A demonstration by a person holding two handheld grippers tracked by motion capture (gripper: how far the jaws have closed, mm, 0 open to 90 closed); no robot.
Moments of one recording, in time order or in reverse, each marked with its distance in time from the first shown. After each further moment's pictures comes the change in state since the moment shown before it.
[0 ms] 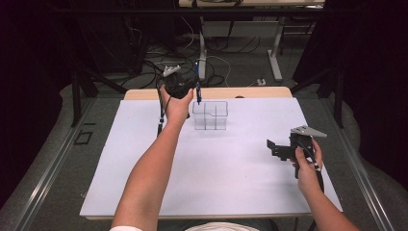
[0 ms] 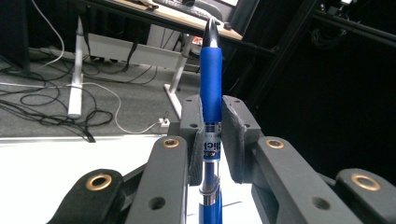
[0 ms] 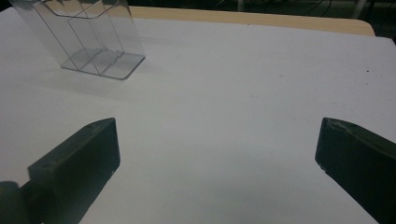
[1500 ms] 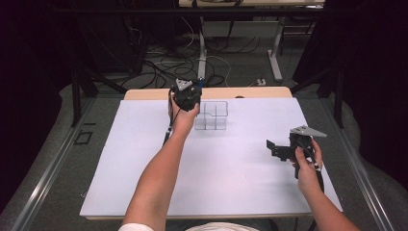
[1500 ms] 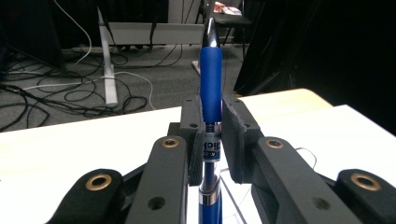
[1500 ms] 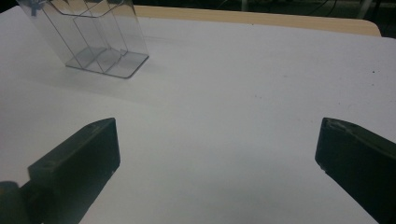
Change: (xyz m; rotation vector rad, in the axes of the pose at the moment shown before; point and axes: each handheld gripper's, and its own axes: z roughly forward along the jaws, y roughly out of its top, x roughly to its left) left arm 0.006 -0.050 0.025 0.105 0.111 0.204; right arm 0.001 0.000 0.000 0.002 0.016 -0.004
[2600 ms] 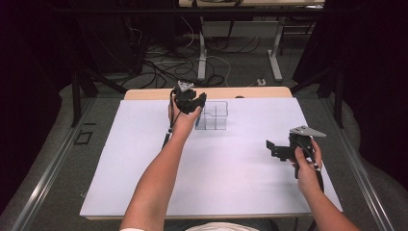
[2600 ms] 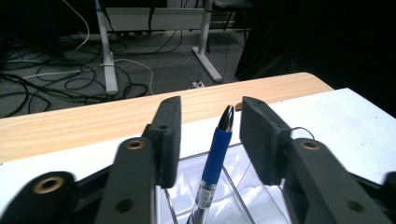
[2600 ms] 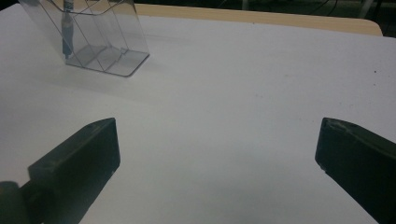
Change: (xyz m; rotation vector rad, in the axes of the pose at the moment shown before) left arm -0.003 -0.002 -0.003 0.061 -0.002 -0.003; right arm 0.000 0.000 0.001 0.006 0.002 -0.005
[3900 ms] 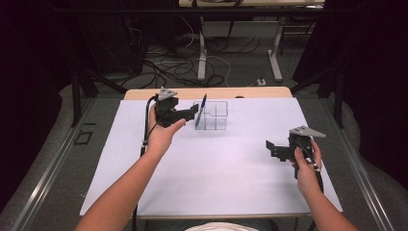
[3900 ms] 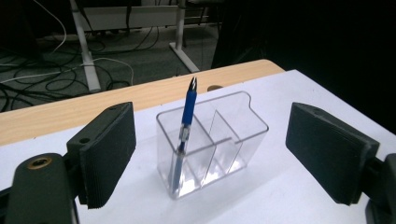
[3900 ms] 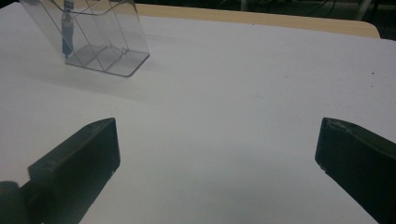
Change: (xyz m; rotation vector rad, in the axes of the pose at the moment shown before) left arm 0.003 -0.001 -0.103 0.017 -0.105 0.055; right arm 0.003 0.001 -0.001 -0.003 -0.008 -0.004
